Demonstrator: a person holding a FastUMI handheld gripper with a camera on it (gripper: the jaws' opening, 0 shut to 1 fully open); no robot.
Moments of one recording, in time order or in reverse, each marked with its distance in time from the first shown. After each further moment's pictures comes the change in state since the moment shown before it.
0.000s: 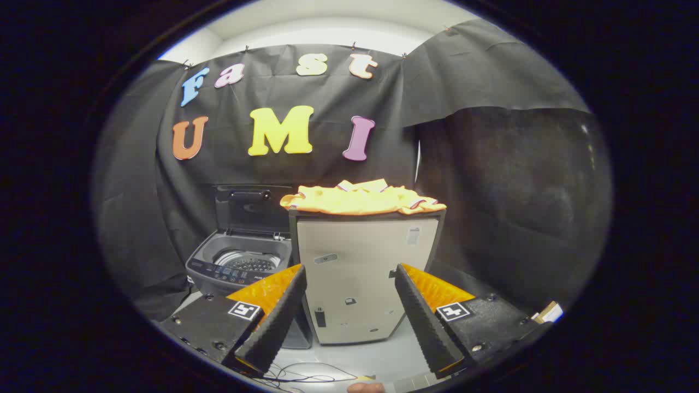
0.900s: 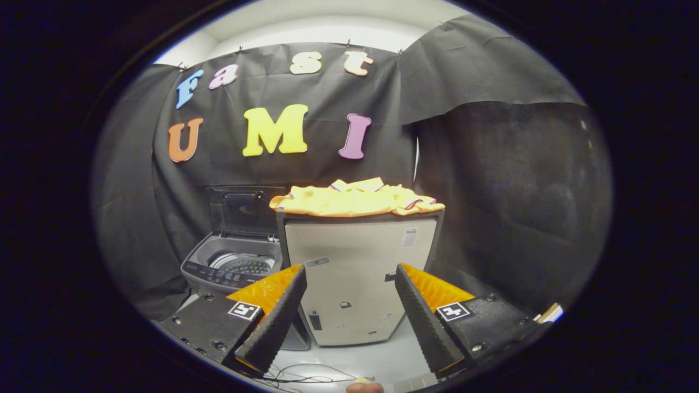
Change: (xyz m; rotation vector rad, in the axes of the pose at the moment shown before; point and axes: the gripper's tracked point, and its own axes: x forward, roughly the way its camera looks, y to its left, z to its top) arm 0.034 -0.021 0.005 0.009 0.001 0.019
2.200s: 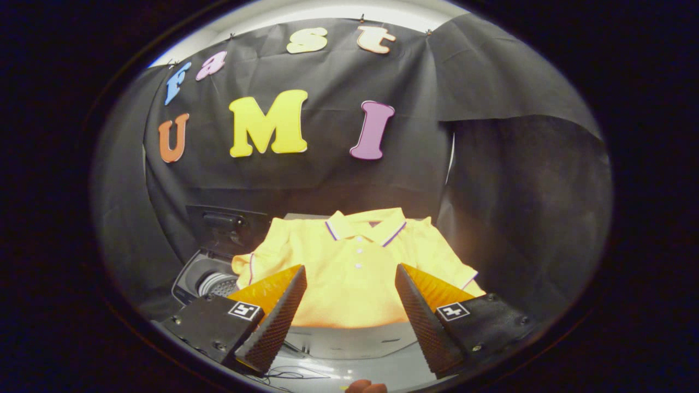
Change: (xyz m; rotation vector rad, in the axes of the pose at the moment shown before) arm 0.214 -0.016 0.156 -0.082 0.169 0.120
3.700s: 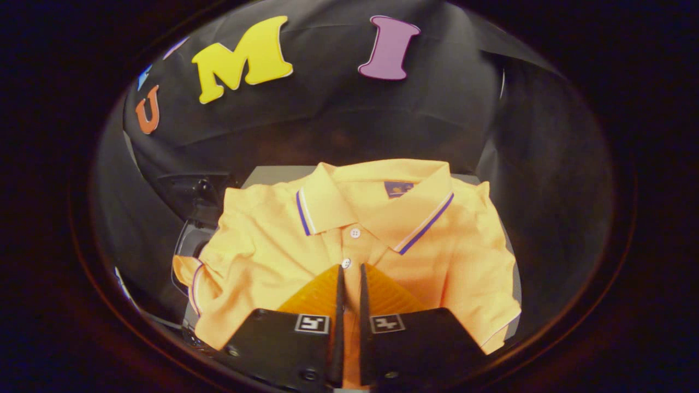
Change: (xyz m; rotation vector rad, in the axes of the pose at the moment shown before) arm 0.135 -0.012 -0.024 0.069 0.444 0.067
